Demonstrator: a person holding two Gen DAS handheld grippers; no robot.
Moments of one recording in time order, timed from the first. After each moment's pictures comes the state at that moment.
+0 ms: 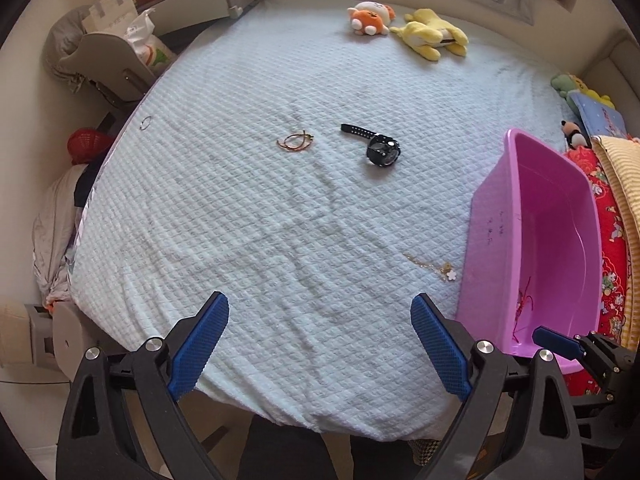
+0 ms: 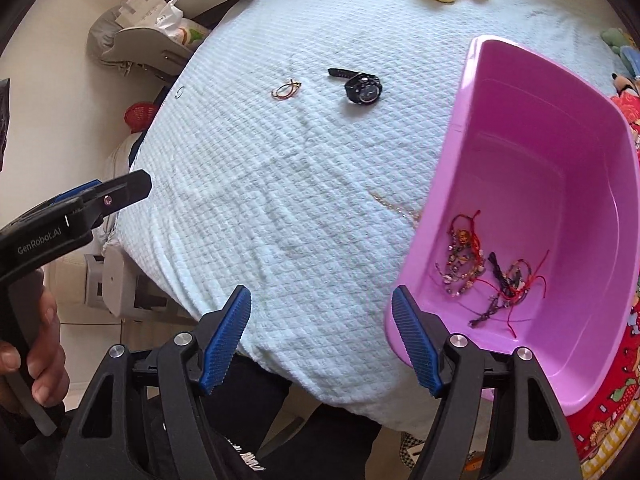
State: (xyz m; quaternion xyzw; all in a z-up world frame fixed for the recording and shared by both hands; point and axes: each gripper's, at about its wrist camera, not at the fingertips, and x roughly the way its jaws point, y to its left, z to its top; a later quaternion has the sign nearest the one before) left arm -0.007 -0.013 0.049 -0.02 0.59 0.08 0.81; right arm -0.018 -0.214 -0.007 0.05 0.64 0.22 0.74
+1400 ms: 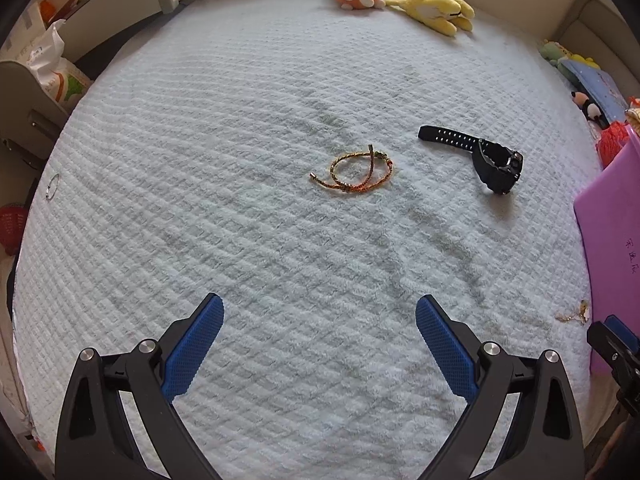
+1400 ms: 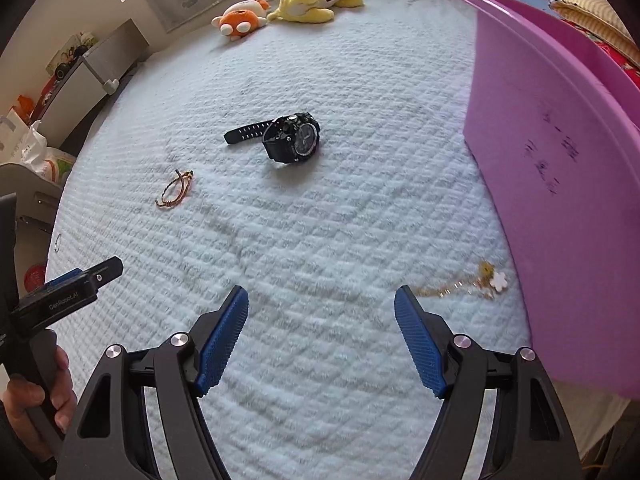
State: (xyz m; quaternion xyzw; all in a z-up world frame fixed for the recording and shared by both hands) left arm 0.175 0.146 -0.162 0.04 0.55 -0.06 0.83; right arm 0.082 -0.100 -0.161 0.16 0.52 -0.06 0.83
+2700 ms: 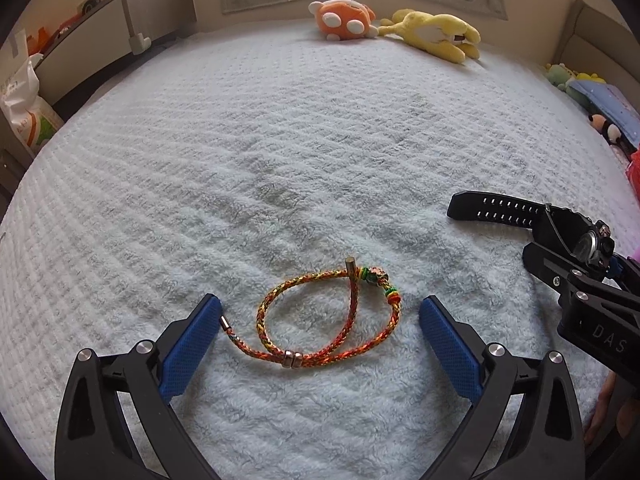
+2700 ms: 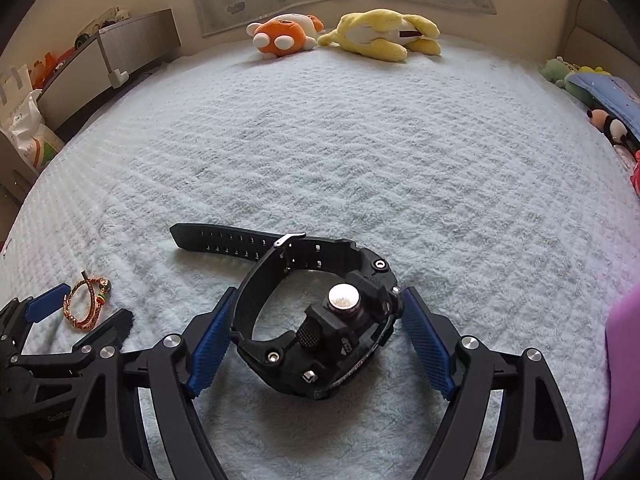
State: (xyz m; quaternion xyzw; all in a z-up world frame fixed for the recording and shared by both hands) left arm 0.279 0.088 -0.247 0.05 0.45 -0.06 0.89; right arm 0.274 -0.095 -0.256 0.06 0.44 -0.02 0.90
